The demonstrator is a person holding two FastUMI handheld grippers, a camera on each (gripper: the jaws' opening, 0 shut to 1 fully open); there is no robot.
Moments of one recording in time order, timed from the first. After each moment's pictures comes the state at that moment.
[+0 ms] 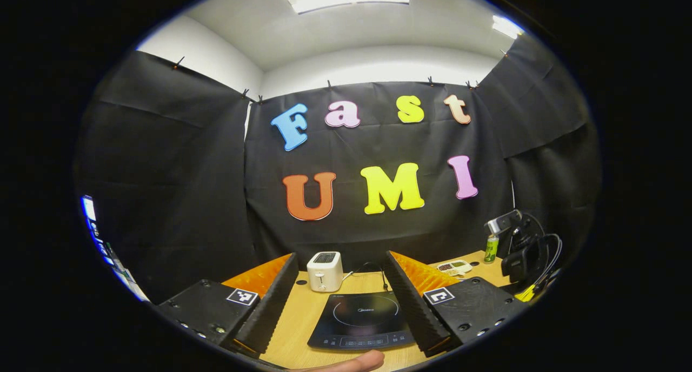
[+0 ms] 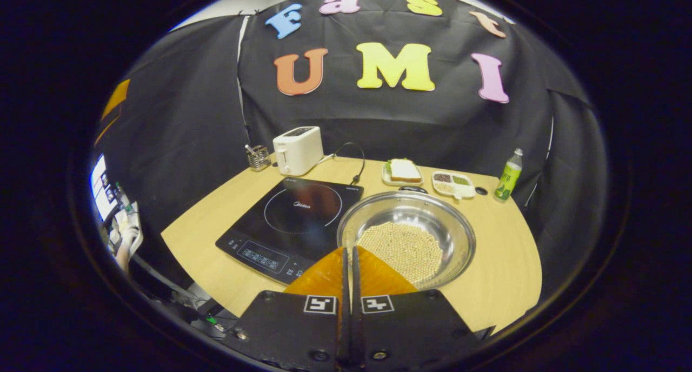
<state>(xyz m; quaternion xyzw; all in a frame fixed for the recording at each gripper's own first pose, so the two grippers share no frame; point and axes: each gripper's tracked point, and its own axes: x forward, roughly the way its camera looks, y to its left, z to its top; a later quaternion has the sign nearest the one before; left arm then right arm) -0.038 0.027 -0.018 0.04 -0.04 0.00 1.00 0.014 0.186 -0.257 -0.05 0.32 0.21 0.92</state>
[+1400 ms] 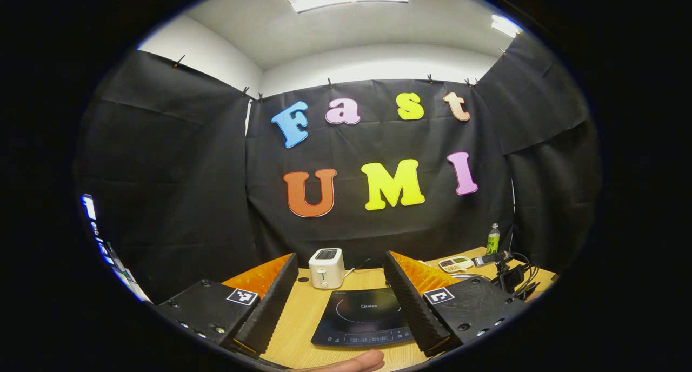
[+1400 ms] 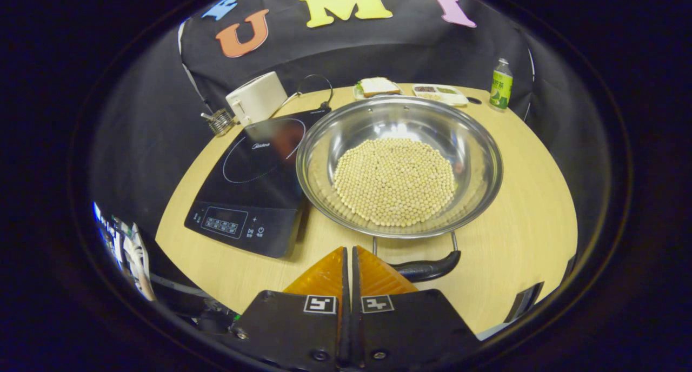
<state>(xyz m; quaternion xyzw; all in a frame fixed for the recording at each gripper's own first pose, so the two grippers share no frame) -0.040 0.033 -0.034 0.05 -0.03 0.00 1.00 0.000 0.151 -0.364 0.03 0.47 0.16 0.87</state>
